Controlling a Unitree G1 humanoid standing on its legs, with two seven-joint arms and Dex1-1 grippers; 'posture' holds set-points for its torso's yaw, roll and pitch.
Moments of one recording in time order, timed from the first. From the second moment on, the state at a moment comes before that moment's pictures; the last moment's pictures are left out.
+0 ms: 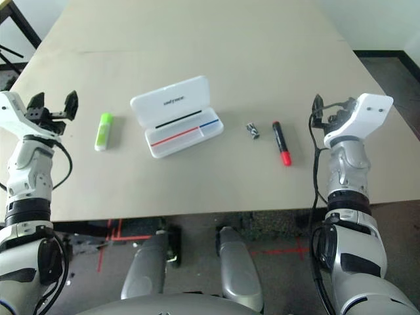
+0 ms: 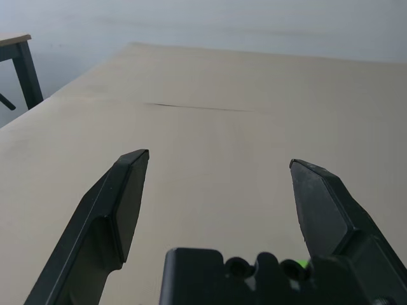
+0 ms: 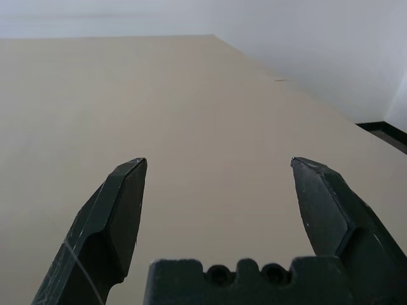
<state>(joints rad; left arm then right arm) -0.50 0.48 0.40 0.49 -0.32 -0.10 -0.33 -0.62 -0.48 -0.40 0.84 0.27 -0.32 0.29</state>
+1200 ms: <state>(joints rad) -0.28 0.61 0.27 -0.24 -0.61 0.52 -0.66 -0.59 -0.62 -0.15 0.44 0.36 0.14 1.06</state>
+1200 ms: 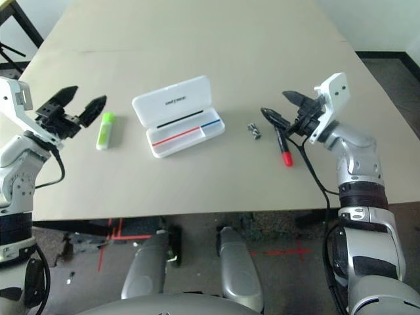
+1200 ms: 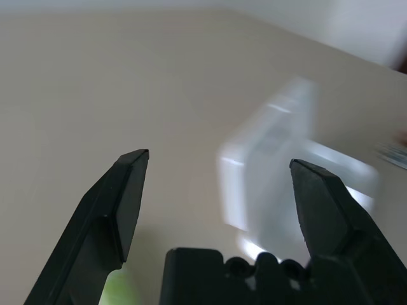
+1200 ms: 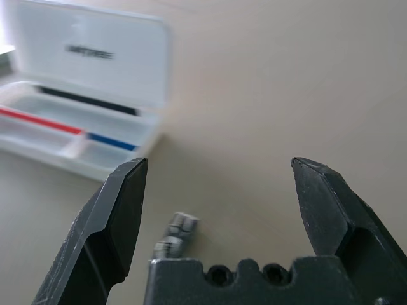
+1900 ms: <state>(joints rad) -0.36 0.66 -0.20 -0.35 -0.43 0.67 -0.70 -0.55 -0.63 -0.09 0.32 0.36 0.25 1.14</state>
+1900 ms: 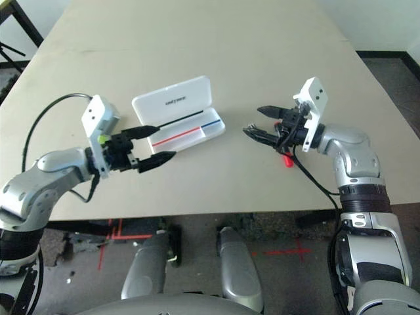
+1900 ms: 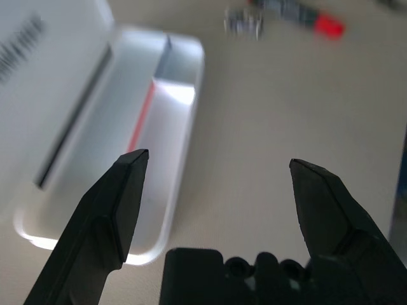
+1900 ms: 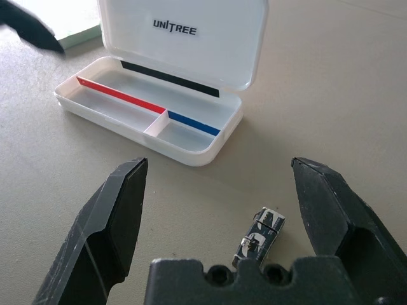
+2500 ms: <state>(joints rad) -0.41 0.61 -0.30 -0.19 -0.25 0.59 -0.80 -0.50 -0.63 -0.09 0.24 0.36 0.27 1.11</state>
